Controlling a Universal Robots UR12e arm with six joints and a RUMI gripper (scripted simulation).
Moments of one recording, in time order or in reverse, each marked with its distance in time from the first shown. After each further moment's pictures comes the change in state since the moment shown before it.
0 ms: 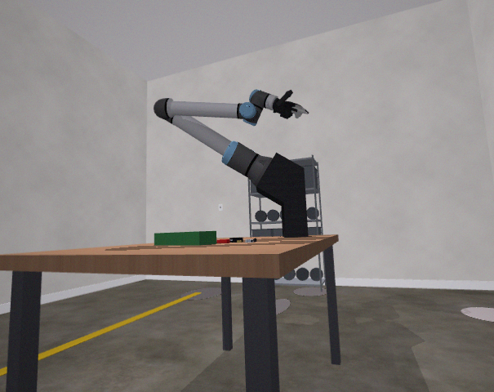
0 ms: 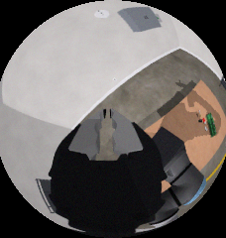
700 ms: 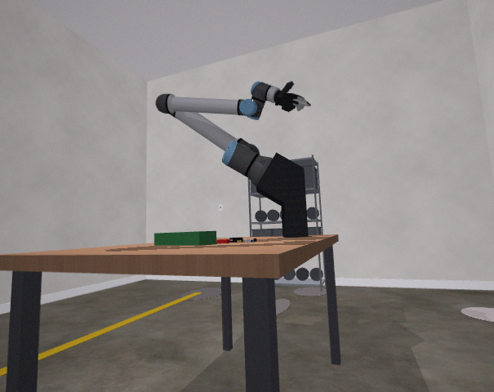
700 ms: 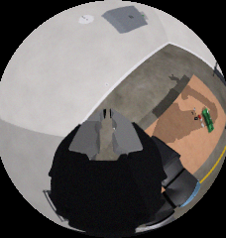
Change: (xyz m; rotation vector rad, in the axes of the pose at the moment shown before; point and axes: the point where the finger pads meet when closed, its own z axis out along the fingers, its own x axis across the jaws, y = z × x) arm 0.060 -0.071 0.021 0.029 0.088 0.091
